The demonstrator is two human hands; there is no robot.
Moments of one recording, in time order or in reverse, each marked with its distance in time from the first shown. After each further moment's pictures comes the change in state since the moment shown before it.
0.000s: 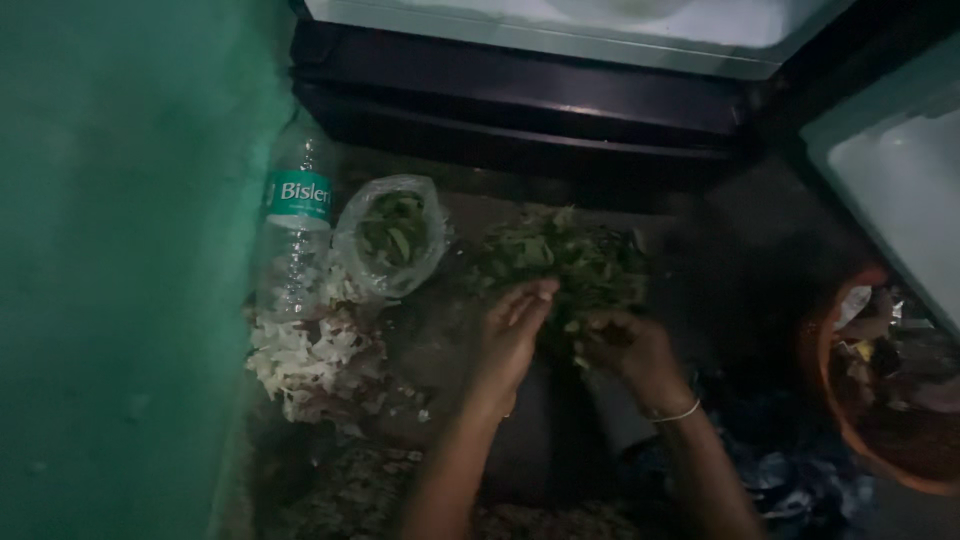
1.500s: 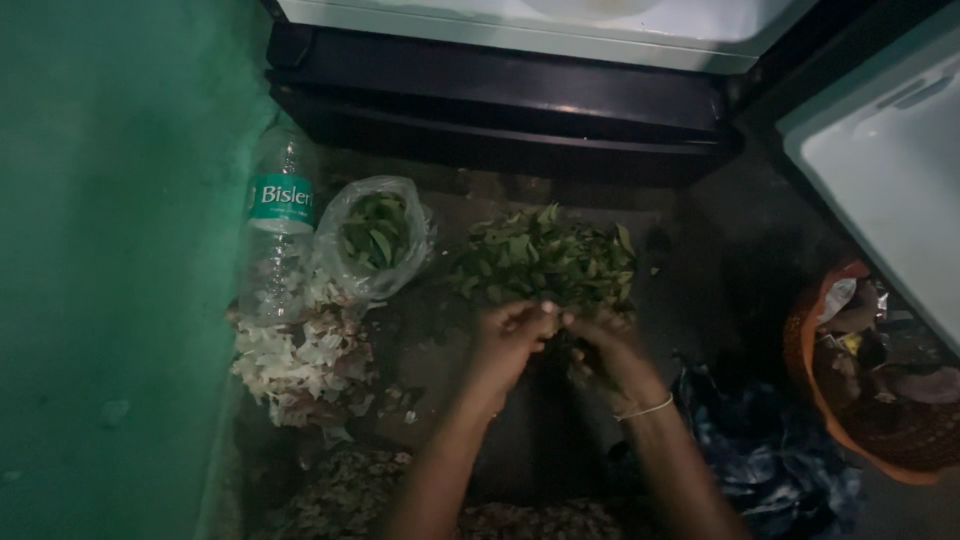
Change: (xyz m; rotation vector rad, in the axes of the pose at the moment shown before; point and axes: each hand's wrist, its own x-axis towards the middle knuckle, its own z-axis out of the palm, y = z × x) left_hand 0.013 -0.026 0.007 0.135 -0.022 -0.019; right_hand -0.007 -0.008 0.010 0.559 -0.041 0.190
